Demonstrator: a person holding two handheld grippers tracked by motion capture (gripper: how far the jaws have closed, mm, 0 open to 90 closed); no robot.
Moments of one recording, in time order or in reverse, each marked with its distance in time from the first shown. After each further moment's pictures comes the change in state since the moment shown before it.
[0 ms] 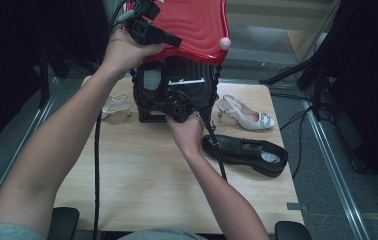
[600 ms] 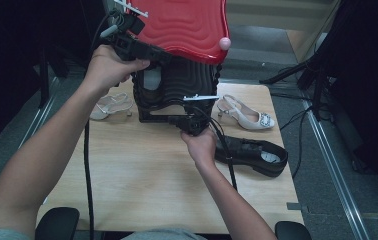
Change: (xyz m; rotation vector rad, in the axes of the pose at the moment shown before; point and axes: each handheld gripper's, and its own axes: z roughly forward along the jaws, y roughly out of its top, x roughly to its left) left arm -0.010 -0.042 -0.027 -0.001 -0.015 -0.029; right arm -0.021 -0.042 -0.028 0.018 -0.010 0.014
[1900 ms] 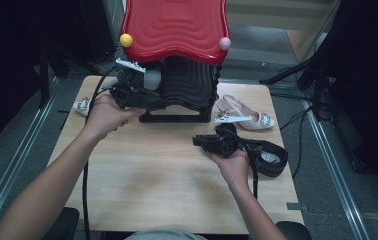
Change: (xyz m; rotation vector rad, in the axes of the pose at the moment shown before) left arm -0.004 -0.104 0.037 0.085 -0.065 -0.039; right arm -0.035 -0.057 -0.069 0.027 0.020 -0.032
